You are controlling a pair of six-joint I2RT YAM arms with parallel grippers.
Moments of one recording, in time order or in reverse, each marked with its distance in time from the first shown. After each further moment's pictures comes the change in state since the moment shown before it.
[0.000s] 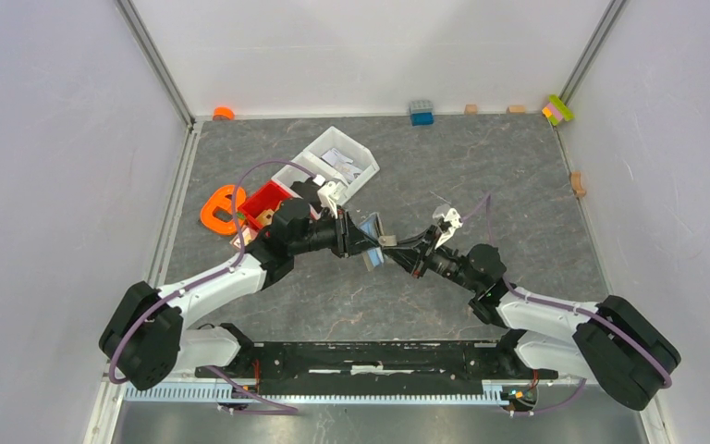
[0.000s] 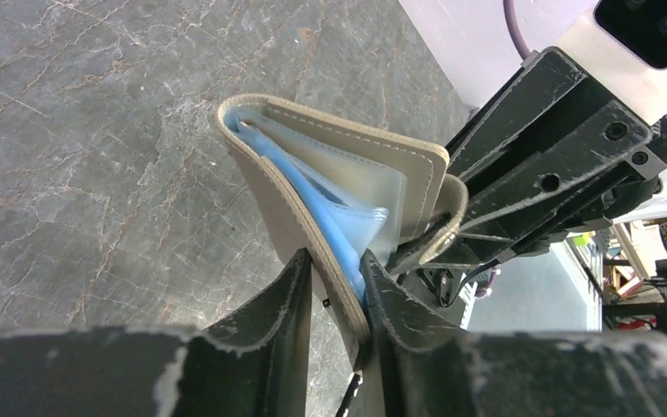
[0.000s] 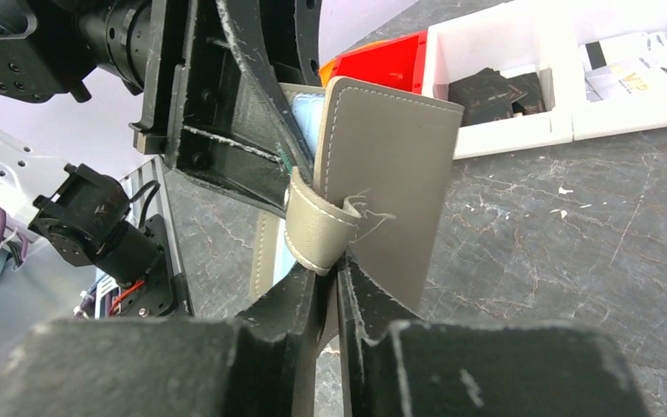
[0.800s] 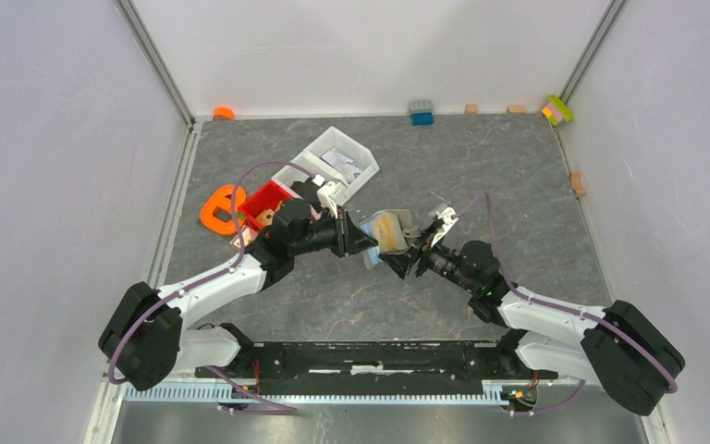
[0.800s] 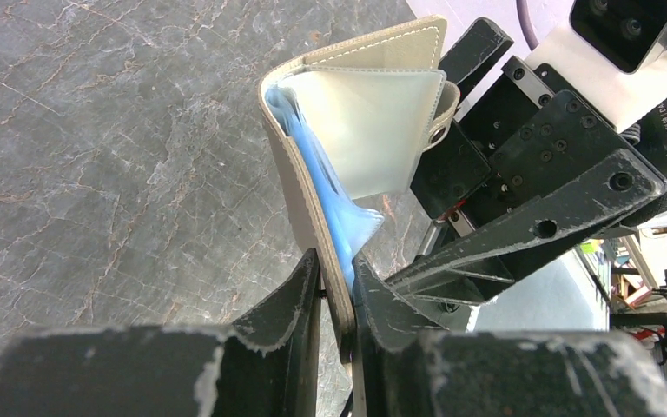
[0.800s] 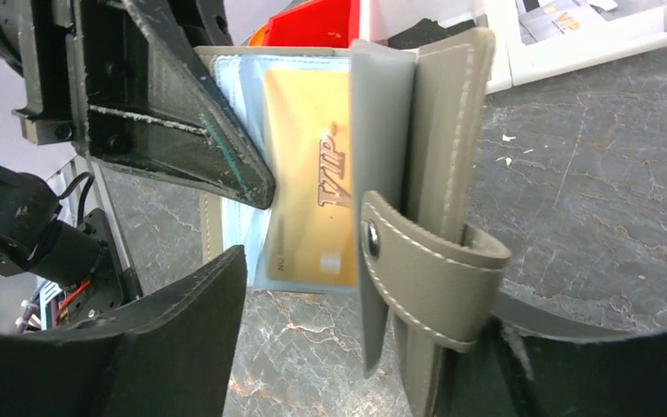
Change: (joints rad) left arm -0.005 -0.005 0.001 -0.012 -0.033 0.002; right arm 0.014 -0.043 0.025 -0.201 0.128 -0.047
